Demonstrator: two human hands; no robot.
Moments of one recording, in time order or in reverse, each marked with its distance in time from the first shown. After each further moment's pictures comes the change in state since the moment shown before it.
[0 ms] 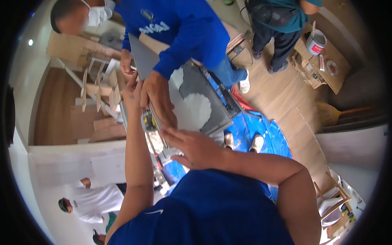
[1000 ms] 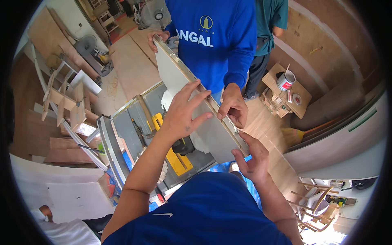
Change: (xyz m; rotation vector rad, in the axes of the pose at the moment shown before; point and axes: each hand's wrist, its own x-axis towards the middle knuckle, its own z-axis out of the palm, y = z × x) left_hand -0.007 -0.006 -0.050 -0.053 -0.404 0.801; right_hand 0.049 -0.050 0.088 -0.754 0.607 0.408
